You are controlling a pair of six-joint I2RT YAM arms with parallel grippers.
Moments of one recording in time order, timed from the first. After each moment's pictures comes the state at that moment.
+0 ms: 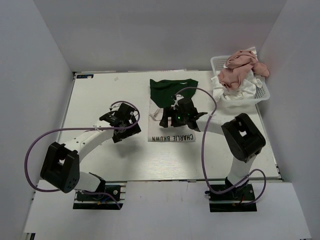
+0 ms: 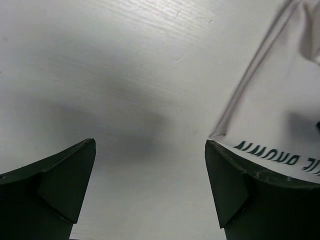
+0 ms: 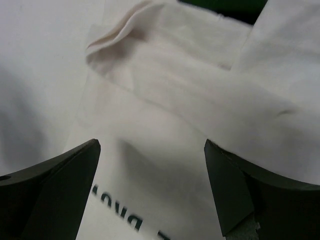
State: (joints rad) left arm -0.50 1.40 0.94 -0.66 -0.25 -0.85; right arm 0.62 1.77 0.97 0.11 -0.25 0.43
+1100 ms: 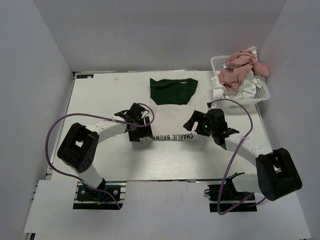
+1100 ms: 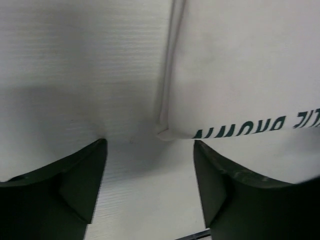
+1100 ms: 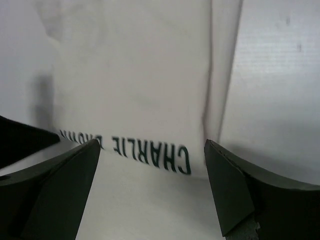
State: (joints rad) left arm -0.56 1.65 0.95 -0.45 0.06 -0.71; right arm 0.41 1.29 0.59 0.10 -0.14 0.62
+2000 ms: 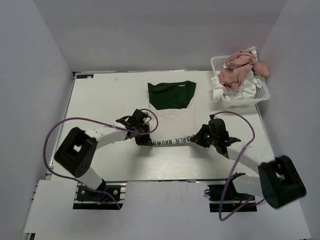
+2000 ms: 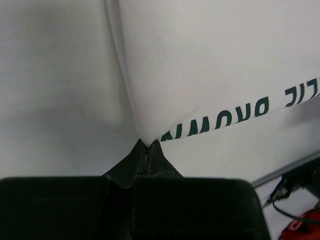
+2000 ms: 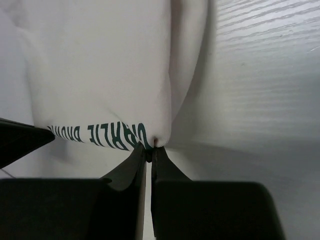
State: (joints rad) left arm -0.61 1.63 0.87 -0.31 0.17 -0.71; right arm 0.42 1.28 0.43 0.08 -0.17 0.77
